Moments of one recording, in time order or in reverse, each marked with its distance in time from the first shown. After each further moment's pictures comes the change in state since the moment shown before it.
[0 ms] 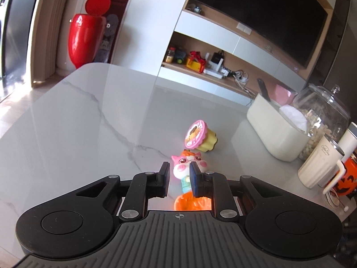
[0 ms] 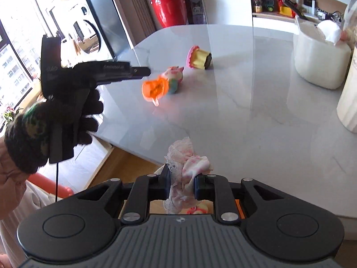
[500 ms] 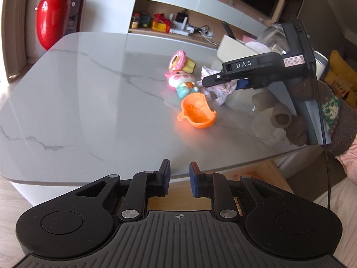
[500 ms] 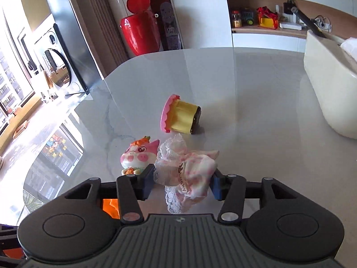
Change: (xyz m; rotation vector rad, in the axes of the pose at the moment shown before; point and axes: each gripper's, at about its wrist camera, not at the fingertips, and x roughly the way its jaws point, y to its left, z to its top) left arm -0.043 0.027 -0.069 0.188 0.206 -0.157; right arm 0.143 -0.013 0.102 0.115 -0.104 -0.104
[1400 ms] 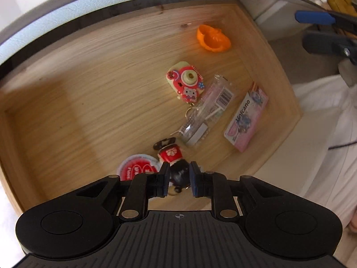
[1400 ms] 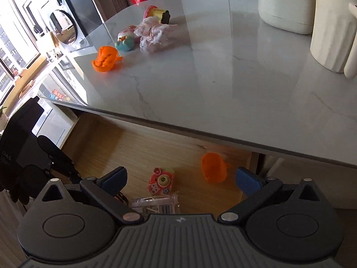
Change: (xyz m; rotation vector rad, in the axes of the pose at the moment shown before) left arm 0.141 -0.089 -0.069 0.100 0.822 -0.123; right arm -0.132 -0.067 -0.154 -0.046 0.209 0.010
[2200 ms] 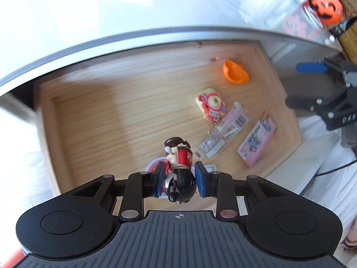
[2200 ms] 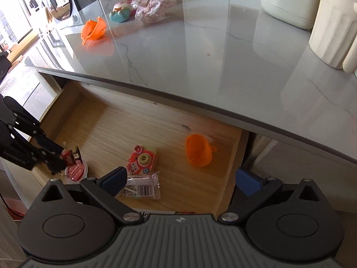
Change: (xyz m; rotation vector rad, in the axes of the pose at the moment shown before) left arm -0.065 0.028 -0.043 -0.129 -0.223 0.057; right arm 0.019 0.008 -0.013 -0.115 0.078 -0.094
